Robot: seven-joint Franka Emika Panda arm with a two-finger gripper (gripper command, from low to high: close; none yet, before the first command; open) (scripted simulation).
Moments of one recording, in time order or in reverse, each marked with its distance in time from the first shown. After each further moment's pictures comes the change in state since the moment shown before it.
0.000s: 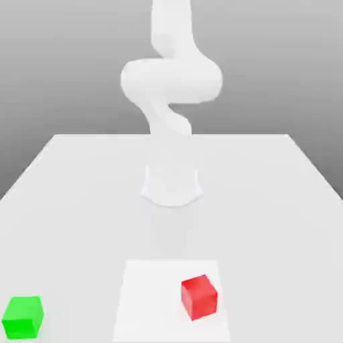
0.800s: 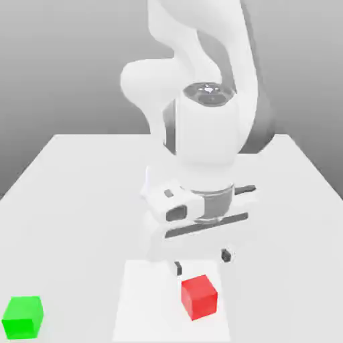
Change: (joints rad) arm 0.113 0.876 -0.006 -0.286 0.003 0.448 -0.255
